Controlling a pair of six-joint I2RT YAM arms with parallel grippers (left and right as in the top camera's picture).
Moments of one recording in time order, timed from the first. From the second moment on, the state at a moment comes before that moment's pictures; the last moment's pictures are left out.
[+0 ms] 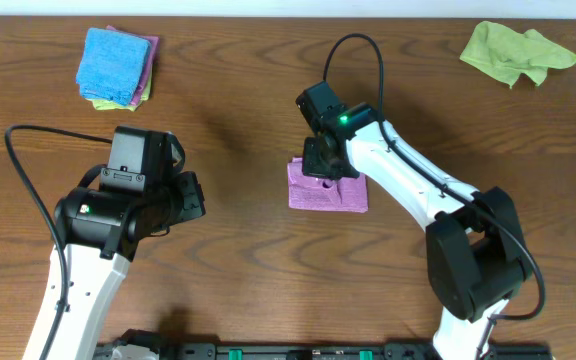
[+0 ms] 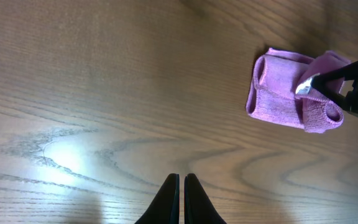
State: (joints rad) left arm -0.20 1.14 1.12 -1.10 0.15 -0.46; right arm 0.54 1.95 1.48 -0.90 0.01 0.66
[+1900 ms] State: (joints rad) left arm -0.36 1.73 0.77 -0.08 0.46 -0.81; right arm 0.62 1.96 1.50 -0.87 -0.09 0.68
